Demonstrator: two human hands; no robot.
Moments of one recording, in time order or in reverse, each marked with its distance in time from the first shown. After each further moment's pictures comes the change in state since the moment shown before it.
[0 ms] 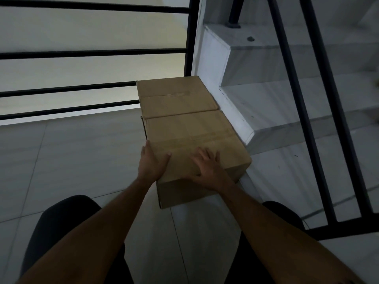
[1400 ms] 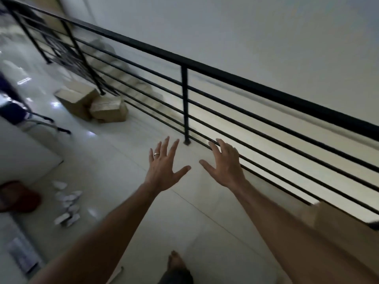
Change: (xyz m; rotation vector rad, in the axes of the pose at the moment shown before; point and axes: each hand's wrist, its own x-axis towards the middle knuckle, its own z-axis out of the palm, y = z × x) left_hand -0.160 0.166 -0.911 0.598 0.433 -0.311; right_hand 0.150 -0.814 -0.464 0.091 0.000 -0.786
